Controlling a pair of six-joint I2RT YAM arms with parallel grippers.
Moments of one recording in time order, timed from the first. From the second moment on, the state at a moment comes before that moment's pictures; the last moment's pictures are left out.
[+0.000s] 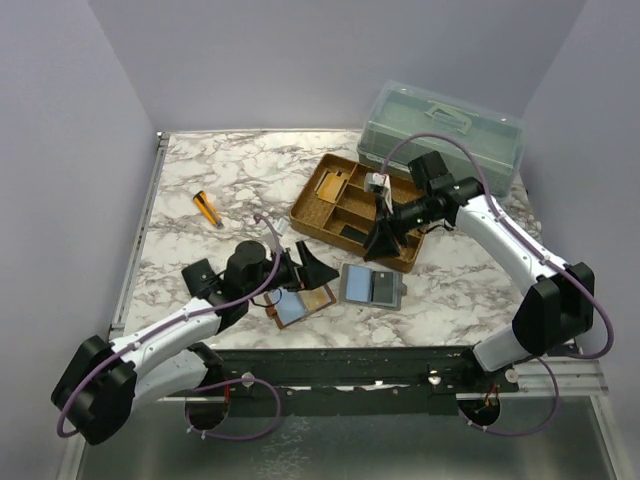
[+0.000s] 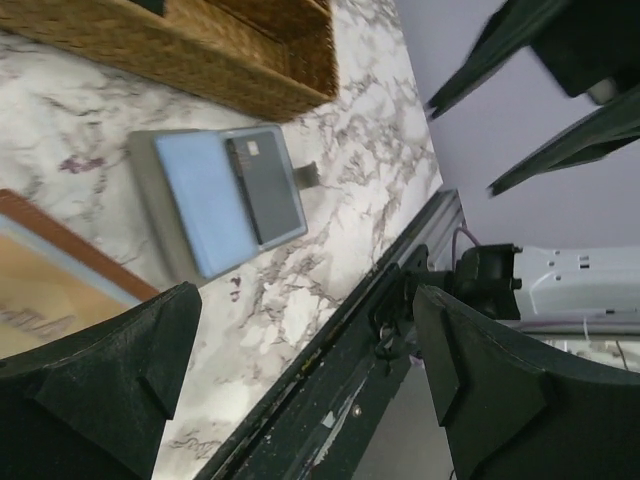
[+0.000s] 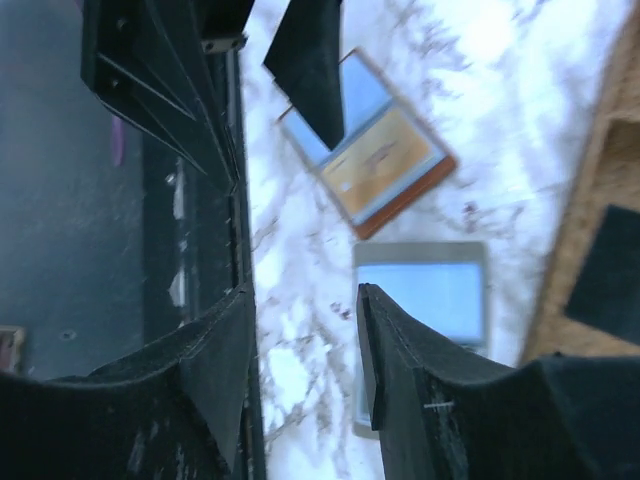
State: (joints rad) left arm -0.65 0.98 0.39 0.30 0.35 -0.89; right arm 0.40 1.53 1.36 -0.90 -0.99 -0.58
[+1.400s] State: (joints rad) left arm -0.72 1.53 0.61 0.32 0.24 -0.74; right arm 0.33 1.48 0.82 -0.51 -0.78 -0.51
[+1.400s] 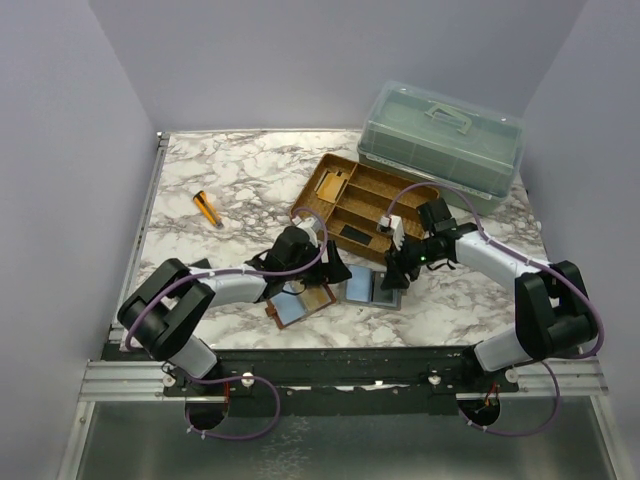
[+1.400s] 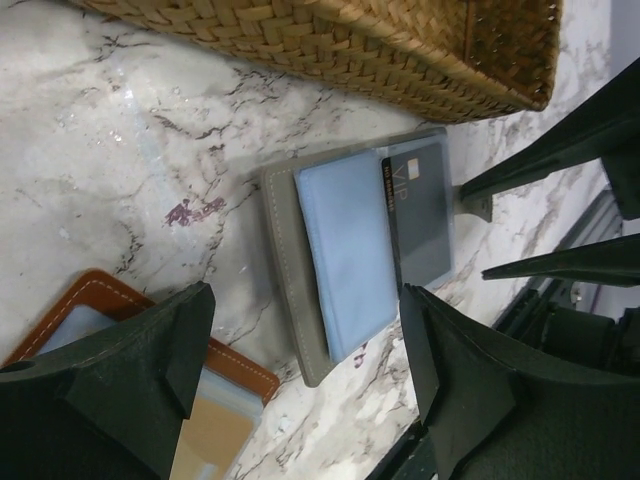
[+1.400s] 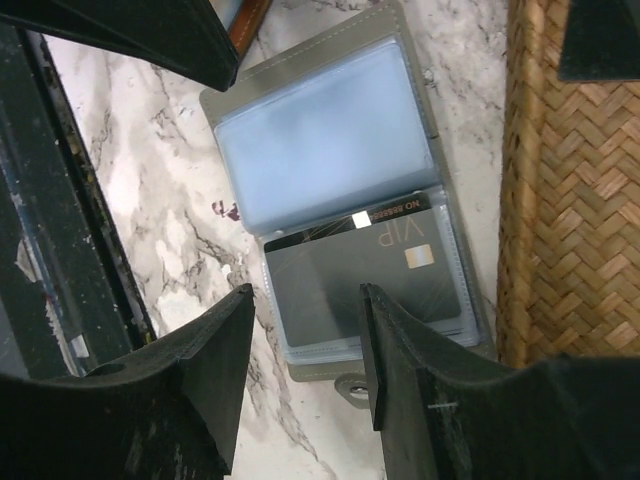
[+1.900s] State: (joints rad) left arm -0.70 1.68 0.59 0.55 0.40 -0.90; right arm 0.35 1.51 0.82 -0.49 -0.75 -0.51
